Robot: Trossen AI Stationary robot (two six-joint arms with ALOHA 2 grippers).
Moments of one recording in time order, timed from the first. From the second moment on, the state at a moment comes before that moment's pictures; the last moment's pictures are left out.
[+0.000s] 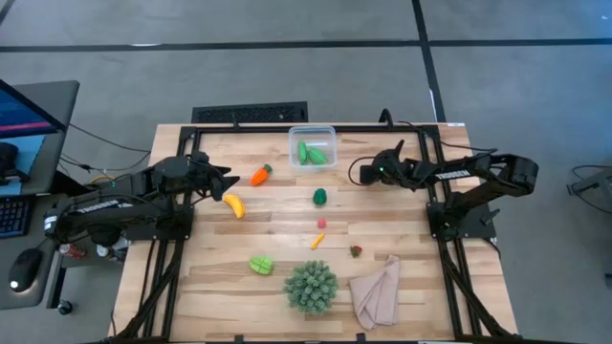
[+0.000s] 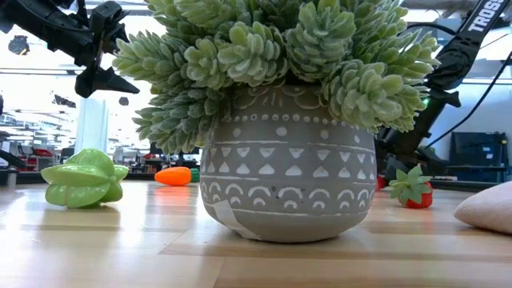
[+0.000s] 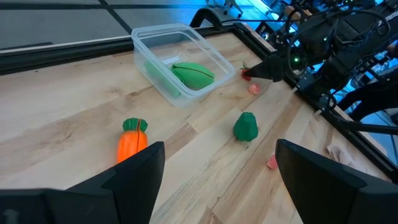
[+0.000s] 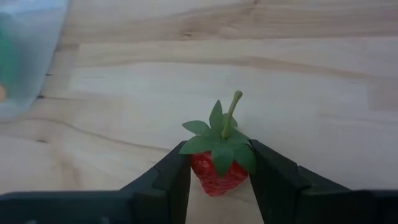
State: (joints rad) left arm 0.32 0.43 0.45 -0.40 -0.11 -0.60; right arm -0.47 1.40 0.42 0.00 0.30 0.86
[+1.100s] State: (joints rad) left arm 0.32 0.43 0.45 -0.40 -0.11 -0.59; right arm -0.47 1.39 0.77 0.03 0.25 0.60
